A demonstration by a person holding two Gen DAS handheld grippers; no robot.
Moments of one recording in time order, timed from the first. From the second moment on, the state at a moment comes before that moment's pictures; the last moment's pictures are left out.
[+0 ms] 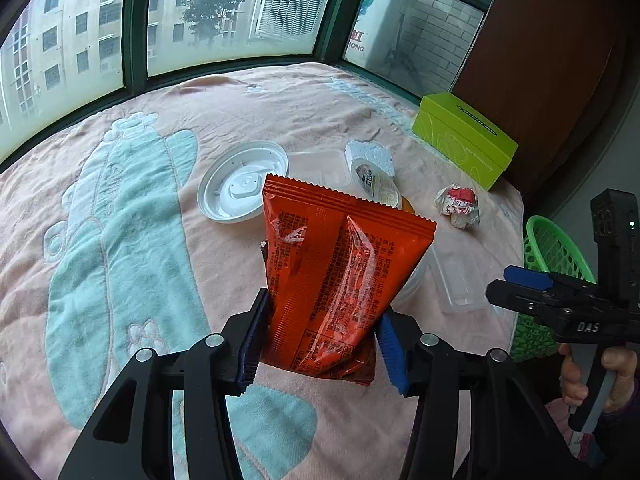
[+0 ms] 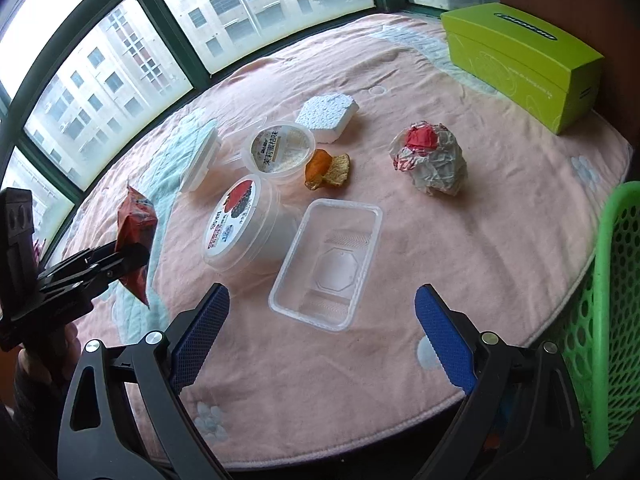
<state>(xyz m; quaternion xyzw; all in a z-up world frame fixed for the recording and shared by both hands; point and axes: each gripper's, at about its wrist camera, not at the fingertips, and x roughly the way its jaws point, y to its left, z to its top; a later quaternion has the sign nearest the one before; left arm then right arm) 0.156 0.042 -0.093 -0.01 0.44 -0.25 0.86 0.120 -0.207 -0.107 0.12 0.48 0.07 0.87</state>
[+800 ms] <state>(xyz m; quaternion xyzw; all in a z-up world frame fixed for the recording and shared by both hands) 0.141 0.046 -0.067 -0.03 0.42 -0.25 0.87 0.159 -0.196 -0.143 0.07 0.52 0.02 0.85</state>
